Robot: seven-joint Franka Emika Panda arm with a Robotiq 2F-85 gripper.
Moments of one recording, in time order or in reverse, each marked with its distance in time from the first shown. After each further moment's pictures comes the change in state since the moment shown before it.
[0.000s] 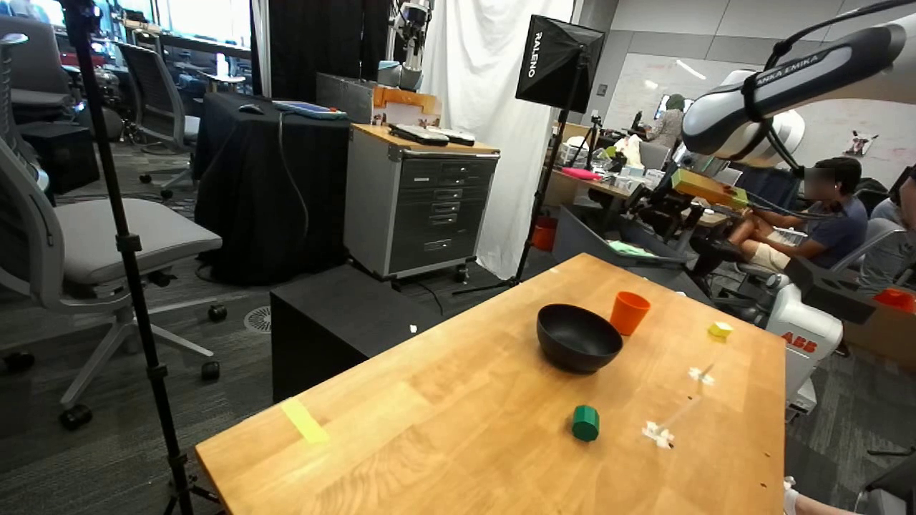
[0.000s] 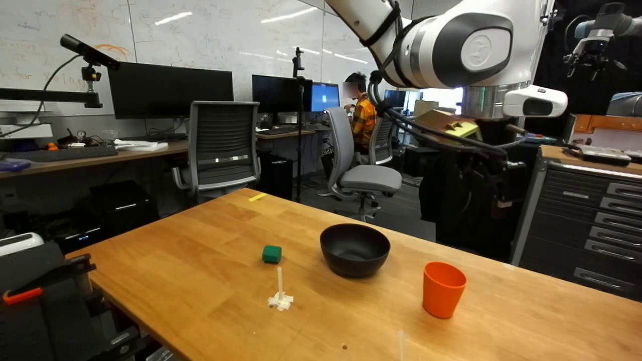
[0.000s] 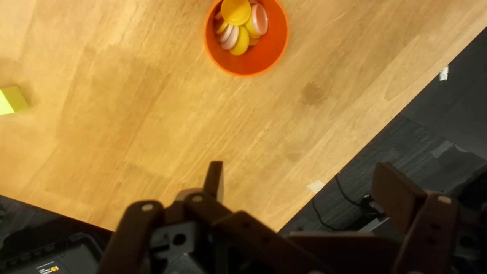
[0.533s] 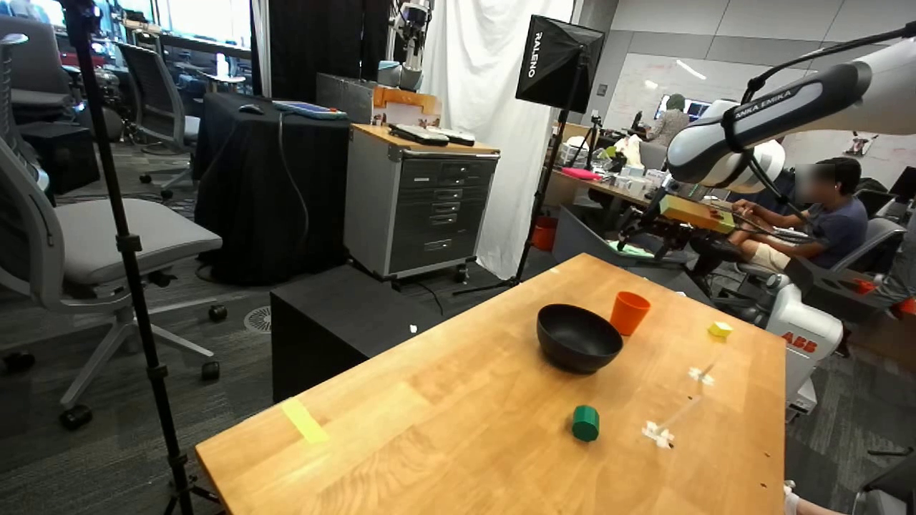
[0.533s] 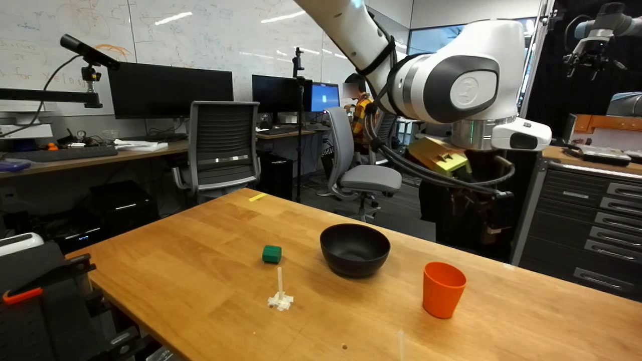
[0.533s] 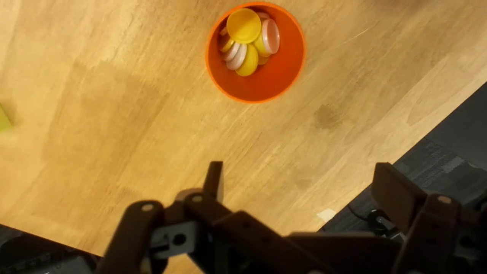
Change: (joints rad) arm 0.007 0.070 0.001 0.000 -0.006 0.048 -0.005
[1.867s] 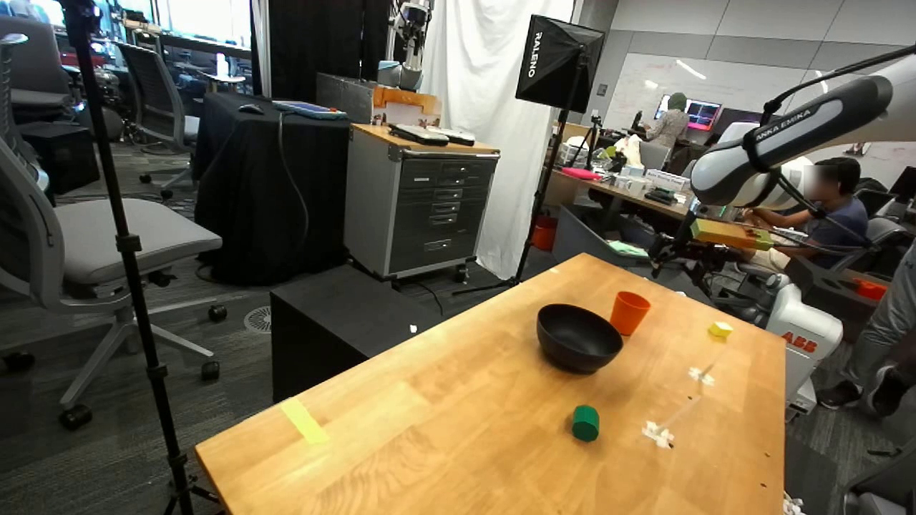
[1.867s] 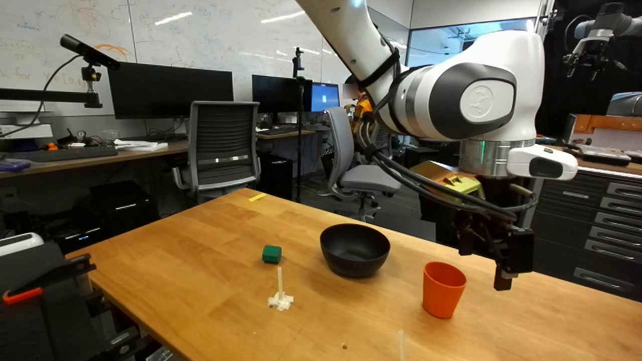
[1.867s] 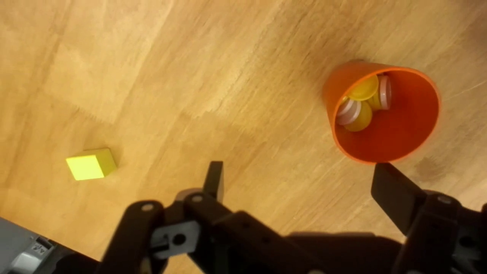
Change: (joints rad) arm -0.007 -0.056 -0.070 -0.167 -0.059 -0.011 -0.013
